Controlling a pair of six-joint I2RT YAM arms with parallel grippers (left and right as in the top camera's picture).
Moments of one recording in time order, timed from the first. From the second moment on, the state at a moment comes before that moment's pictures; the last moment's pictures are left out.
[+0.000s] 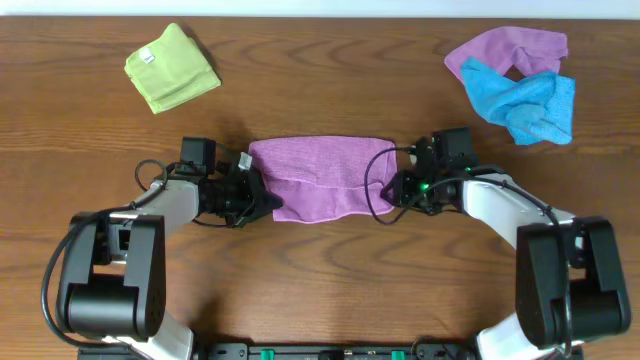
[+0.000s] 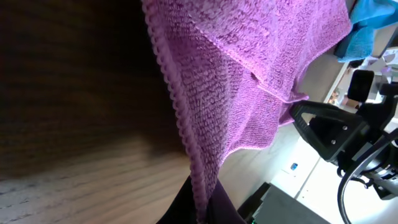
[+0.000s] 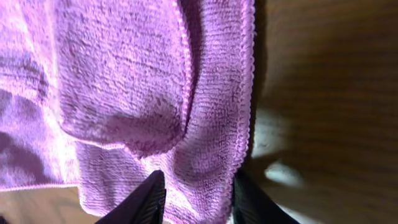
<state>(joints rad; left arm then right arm) -0.07 1.76 0.77 -0.32 0.89 -0.56 0.16 1.74 0.84 -0.37 -0.48 0.34</state>
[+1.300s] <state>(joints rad) -0.07 1.75 1.42 -0.43 1.04 -0.68 0.15 1.32 1.07 -0.47 -0.48 0.31</state>
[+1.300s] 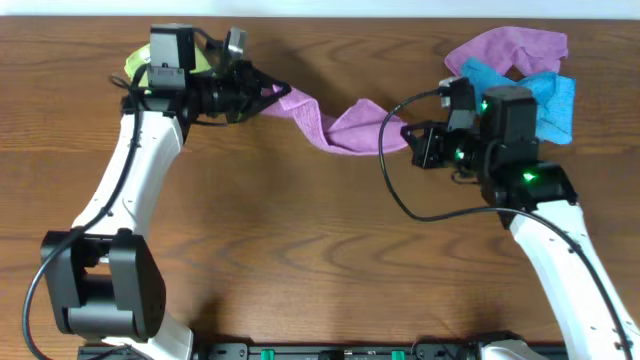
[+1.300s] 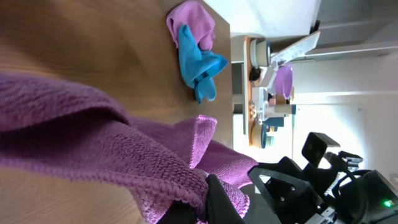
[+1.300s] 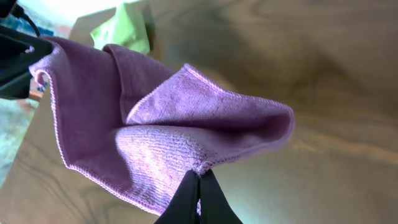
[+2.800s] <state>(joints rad) -0.05 1.75 1.50 -0.18 0.76 -0.78 0.11 1.51 1.18 -0.11 -0.37 0.39</state>
